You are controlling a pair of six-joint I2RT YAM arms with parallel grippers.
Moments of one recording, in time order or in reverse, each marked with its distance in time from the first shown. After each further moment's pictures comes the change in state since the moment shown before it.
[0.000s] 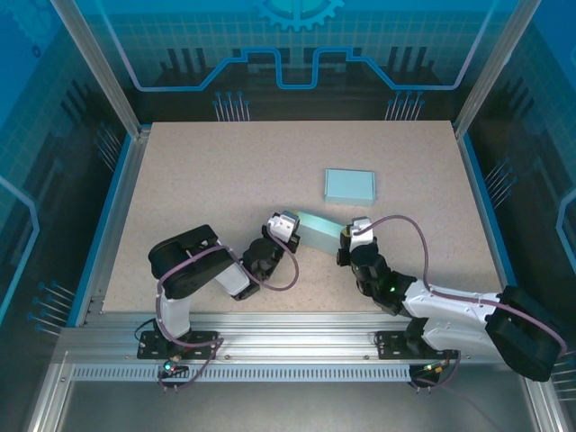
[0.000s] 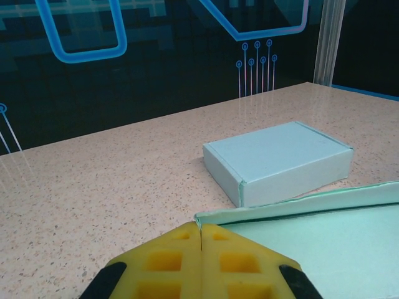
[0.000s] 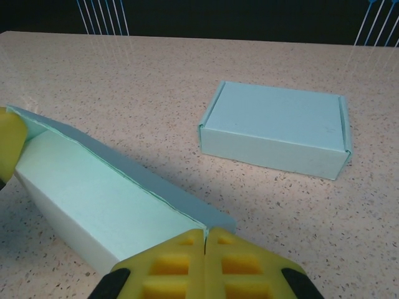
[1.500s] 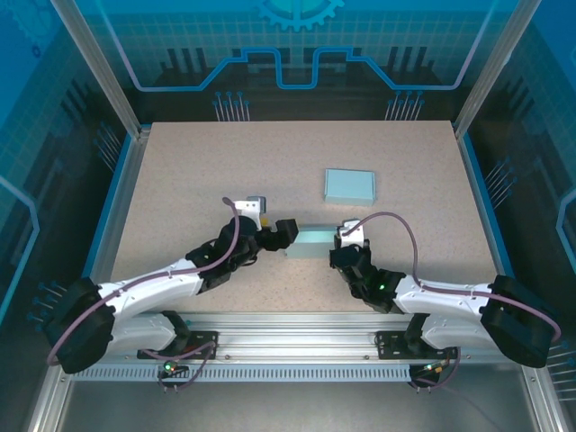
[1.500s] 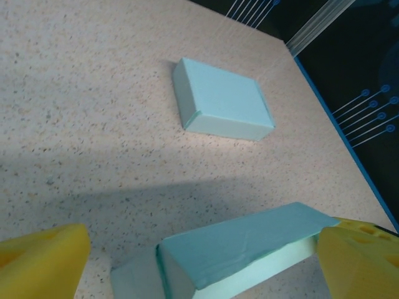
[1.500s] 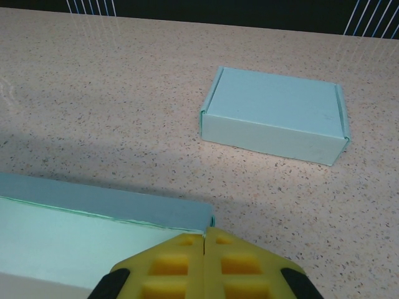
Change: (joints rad) left arm 0.092 -0.726 0.085 -1.214 0.283 -0.768; right arm 0.092 0.077 0.103 -0.164 0.135 0.094
